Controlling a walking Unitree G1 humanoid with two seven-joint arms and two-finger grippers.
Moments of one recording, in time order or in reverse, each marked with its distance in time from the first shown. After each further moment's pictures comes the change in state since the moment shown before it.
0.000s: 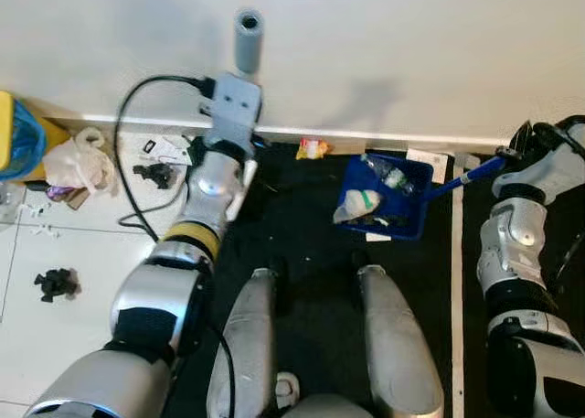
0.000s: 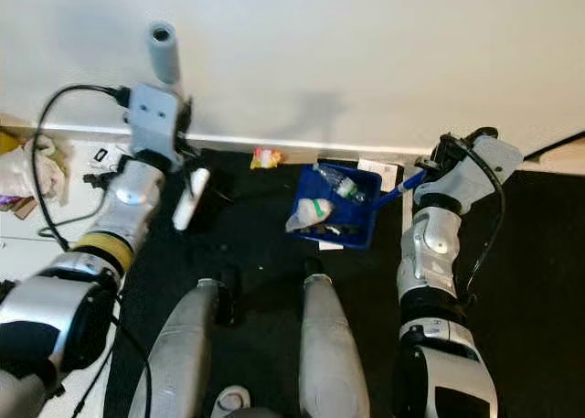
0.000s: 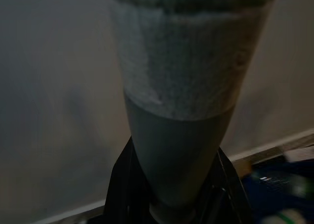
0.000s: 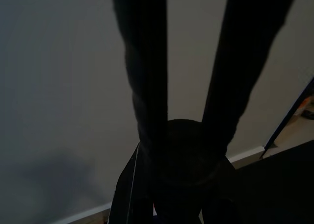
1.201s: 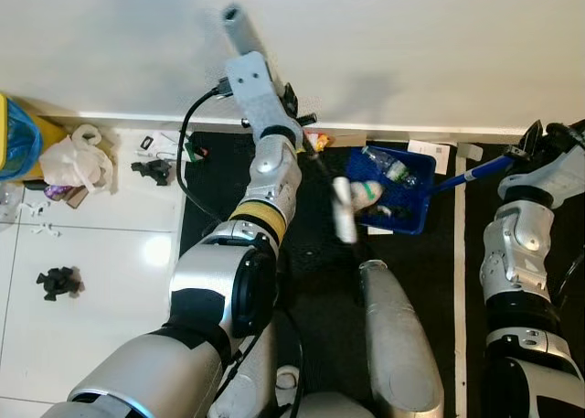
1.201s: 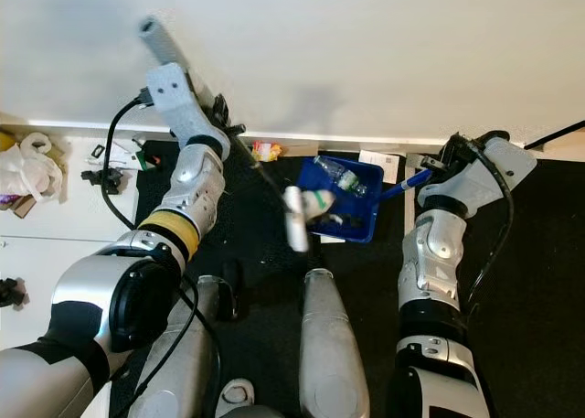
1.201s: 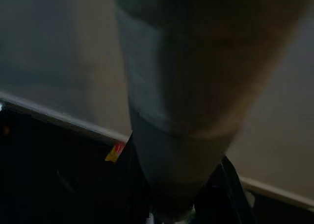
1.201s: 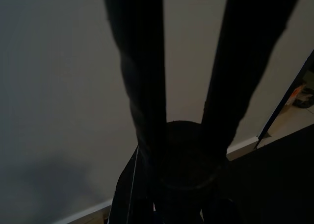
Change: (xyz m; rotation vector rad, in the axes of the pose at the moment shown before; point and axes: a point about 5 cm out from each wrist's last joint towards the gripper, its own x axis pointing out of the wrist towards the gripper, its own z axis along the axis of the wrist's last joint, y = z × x) left arm 0.037 -0.043 0.032 -0.665 0.142 0.248; right arm -0.003 -0.005 0.011 0.038 0.002 -0.057
